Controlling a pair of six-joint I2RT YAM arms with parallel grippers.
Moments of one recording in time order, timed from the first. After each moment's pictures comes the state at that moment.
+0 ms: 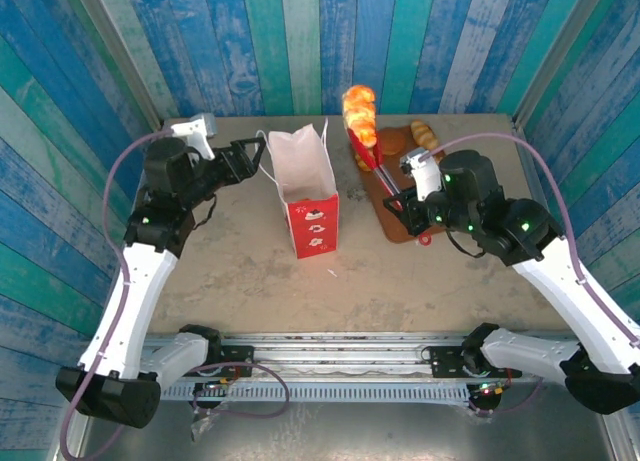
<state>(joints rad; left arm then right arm) -0.19 1.03 1.14 -0.34 0.36 -0.56 0.70 1.08 1.37 -0.90 -0.10 0.17</state>
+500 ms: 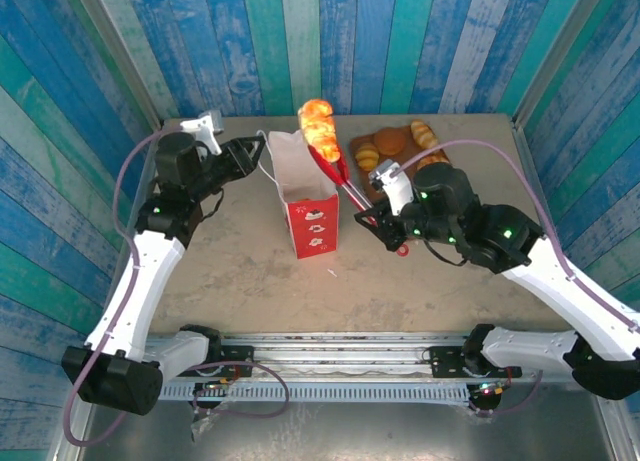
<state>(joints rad) -0.19 1.09 1.11 -0.25 0.38 -0.61 0.90 1.13 1.37 -0.82 -0.08 0.19</state>
